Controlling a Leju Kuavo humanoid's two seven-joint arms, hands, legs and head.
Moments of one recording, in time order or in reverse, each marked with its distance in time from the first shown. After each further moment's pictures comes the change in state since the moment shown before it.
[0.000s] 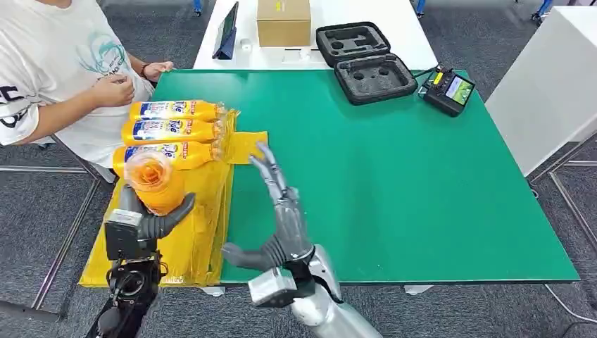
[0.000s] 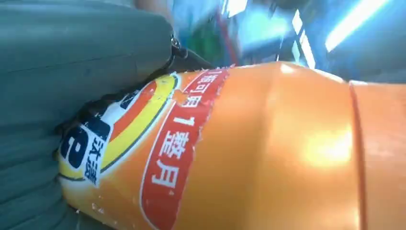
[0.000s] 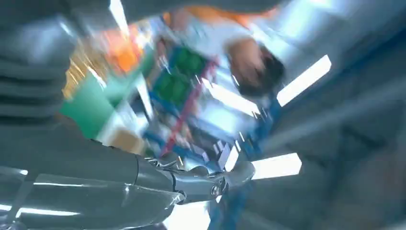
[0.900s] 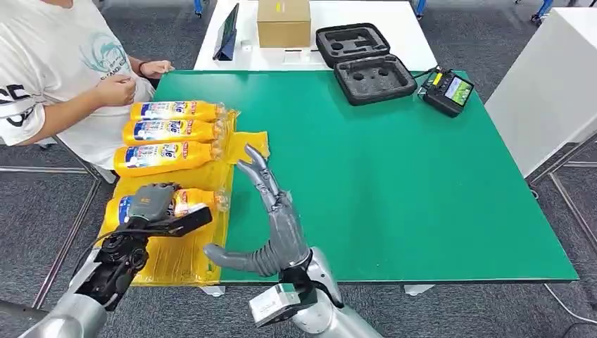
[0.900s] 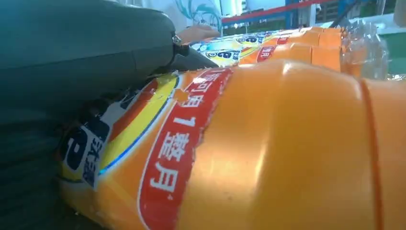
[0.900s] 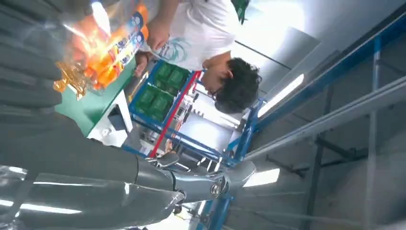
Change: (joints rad) left arm -0.307 0.101 -0.034 0.605 -0.924 -0.300 0.466; right arm -0.011 -0.016 0.045 -0.023 -0.045 0.098 0.000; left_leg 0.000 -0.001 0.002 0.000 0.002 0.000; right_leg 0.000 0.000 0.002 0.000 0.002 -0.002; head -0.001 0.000
